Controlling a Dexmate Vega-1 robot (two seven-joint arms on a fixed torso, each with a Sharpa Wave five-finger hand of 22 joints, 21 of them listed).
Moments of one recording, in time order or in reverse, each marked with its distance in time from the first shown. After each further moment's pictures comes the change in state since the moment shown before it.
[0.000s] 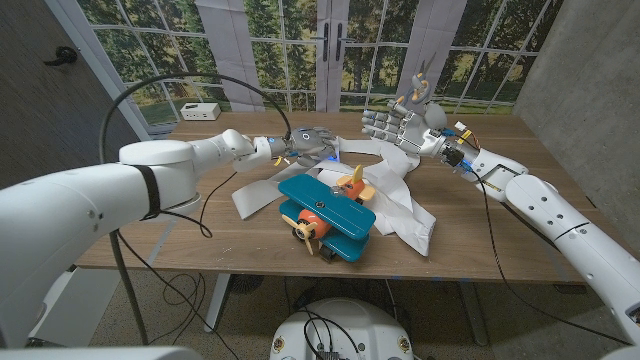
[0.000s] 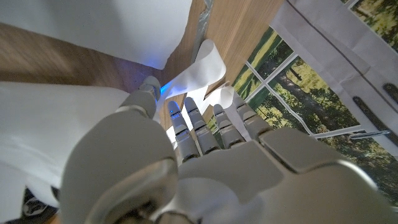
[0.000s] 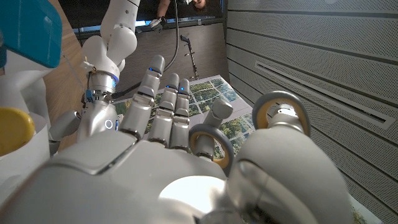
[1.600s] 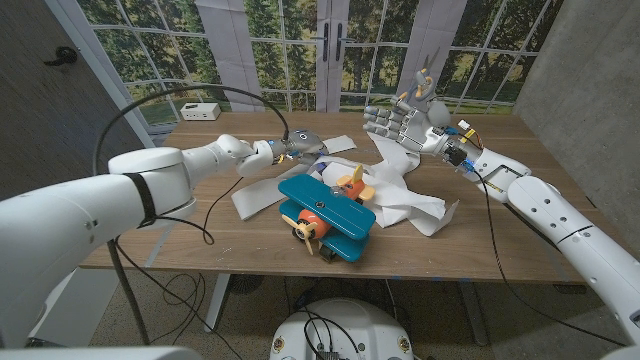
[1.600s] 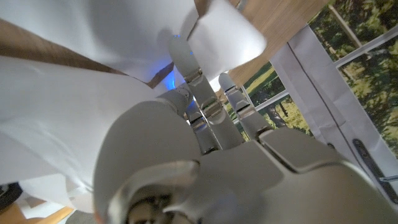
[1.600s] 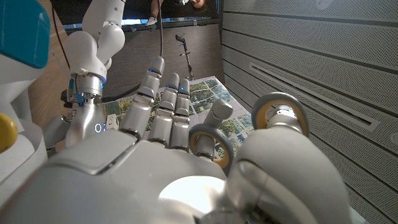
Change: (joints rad) left arm 0.065 0.036 -0.161 -0.051 -0.159 -0.059 -0.211; left_hand 0.311 0.125 0.006 0.036 -0.009 0.240 0.084 0.117 0.125 0.256 0.008 0.052 0.423 1.057 -0.189 0.537 0.482 0.271 -0.062 0.323 0.204; right arm -0.023 0.001 0.018 -0.025 0.011 0.028 -0.004; right_hand -0.004 0.014 -0.015 0.007 0.000 0.002 -0.002 0.011 0.005 0.015 -0.004 0.004 0.000 0.004 -0.004 0.000 0.000 0.000 -0.018 0.000 0.000
